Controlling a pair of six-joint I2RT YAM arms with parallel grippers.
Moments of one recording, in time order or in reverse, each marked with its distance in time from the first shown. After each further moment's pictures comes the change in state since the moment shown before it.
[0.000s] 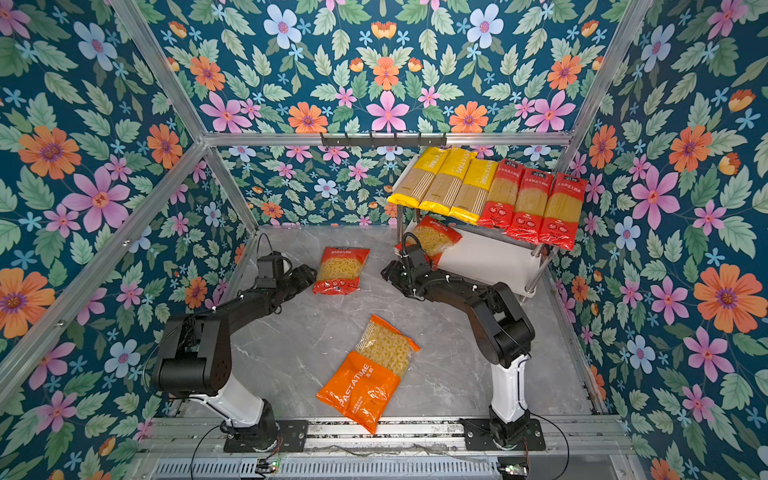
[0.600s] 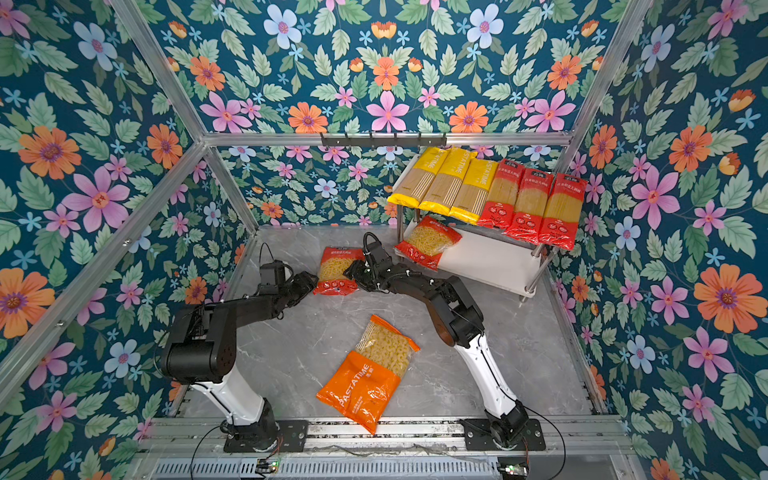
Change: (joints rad) left arm 0.004 0.075 -0.066 0.134 0.083 -0.080; right arm 0.107 0.403 0.494 -0.066 -0.121 0.036
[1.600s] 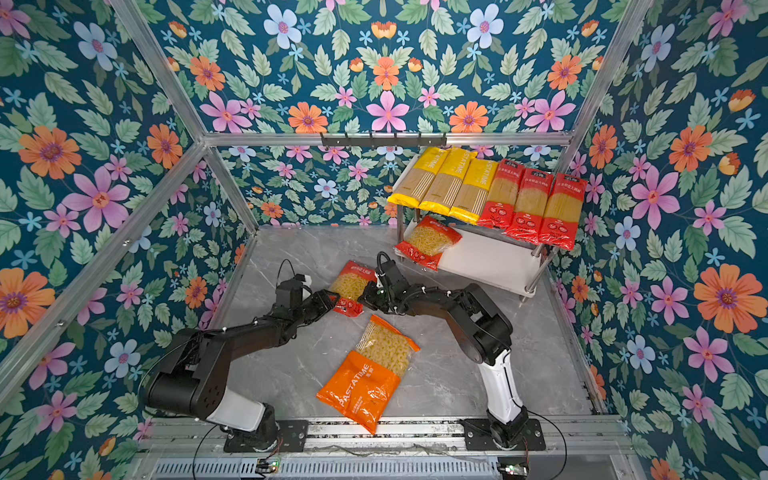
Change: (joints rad) left arm -0.238 -0.246 -0.267 0.095 0.030 -0.109; right arm 0.029 -0.384 -0.620 0.205 -0.074 0.011
